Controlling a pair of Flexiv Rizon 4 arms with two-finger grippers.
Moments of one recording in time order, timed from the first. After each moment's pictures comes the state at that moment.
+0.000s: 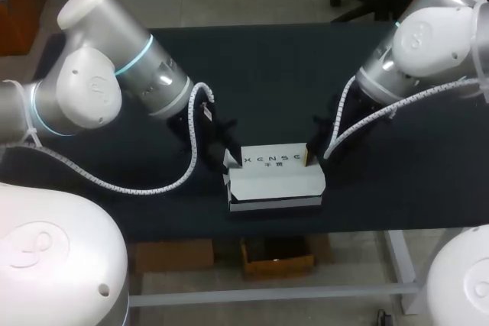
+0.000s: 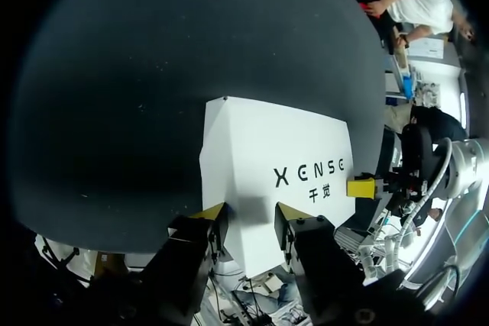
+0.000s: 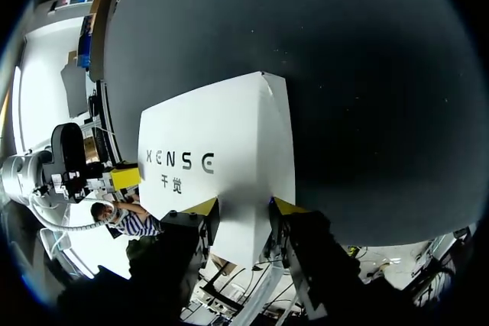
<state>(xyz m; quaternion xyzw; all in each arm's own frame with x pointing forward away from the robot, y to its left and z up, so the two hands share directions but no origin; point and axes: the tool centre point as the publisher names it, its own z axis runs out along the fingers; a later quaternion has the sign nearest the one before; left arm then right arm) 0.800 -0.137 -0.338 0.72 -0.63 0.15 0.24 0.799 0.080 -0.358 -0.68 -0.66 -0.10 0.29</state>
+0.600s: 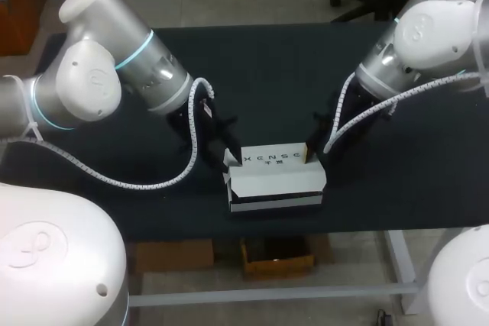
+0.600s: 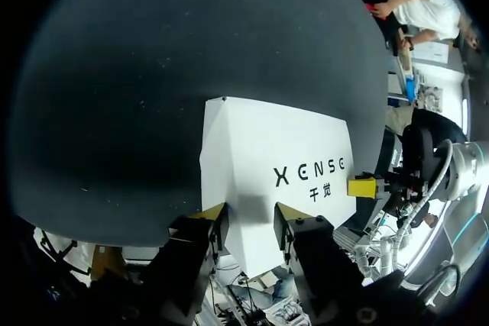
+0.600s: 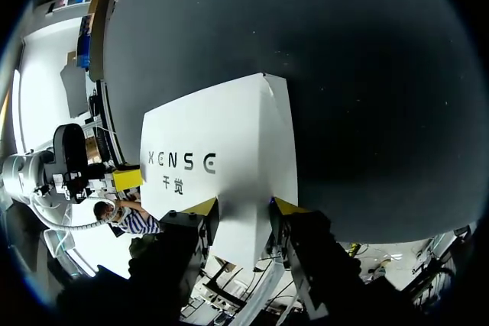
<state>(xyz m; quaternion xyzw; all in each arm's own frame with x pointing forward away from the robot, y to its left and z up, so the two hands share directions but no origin) 0.801 -0.137 -0.334 0.73 -0.62 0.13 0.26 0.803 0.081 -0.353 -0.68 -0.66 -0.09 0.31</state>
